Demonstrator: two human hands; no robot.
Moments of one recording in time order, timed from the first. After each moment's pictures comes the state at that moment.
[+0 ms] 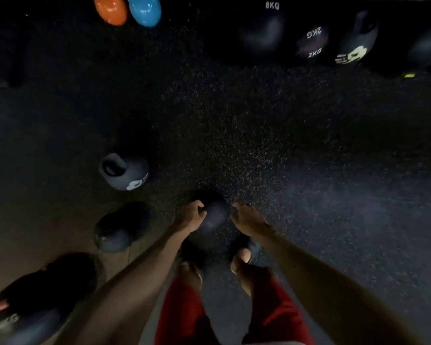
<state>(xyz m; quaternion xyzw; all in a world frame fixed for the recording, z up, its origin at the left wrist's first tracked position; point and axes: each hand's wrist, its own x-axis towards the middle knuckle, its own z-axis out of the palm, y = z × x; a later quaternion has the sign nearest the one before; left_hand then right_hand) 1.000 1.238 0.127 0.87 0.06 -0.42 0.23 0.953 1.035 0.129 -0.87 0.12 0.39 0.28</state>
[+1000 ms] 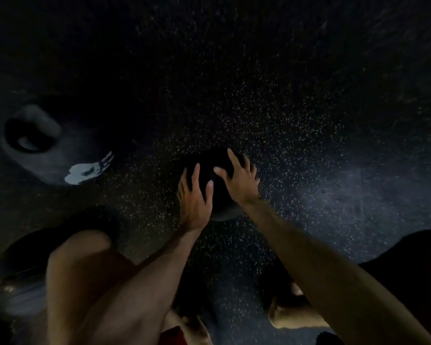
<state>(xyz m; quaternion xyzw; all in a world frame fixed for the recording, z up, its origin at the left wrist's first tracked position) 1.007 1.312 -0.302 0.94 0.01 -0.12 0.31 1.035 1.163 -0.285 -0.91 0.20 0.21 0.30</state>
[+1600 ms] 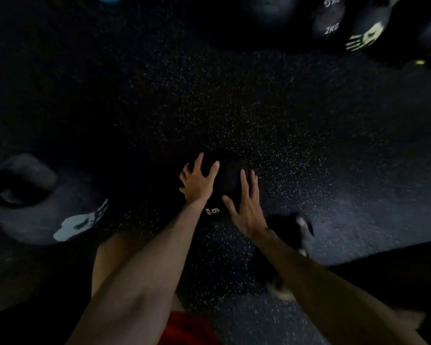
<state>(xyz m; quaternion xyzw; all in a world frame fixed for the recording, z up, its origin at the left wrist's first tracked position) 1.169 1.291 -0.317 0.88 0.05 -0.23 0.41 1.050 1.171 -0.313 -0.91 0.19 0.04 0.36</state>
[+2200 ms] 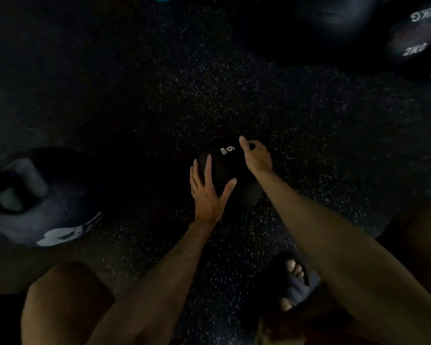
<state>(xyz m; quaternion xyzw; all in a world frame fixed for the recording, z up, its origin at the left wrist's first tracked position) 1.222 1.225 -0.336 0.89 0.07 -0.06 0.44 1.330 1.073 -0.322 -0.86 0.27 0.14 0.40</state>
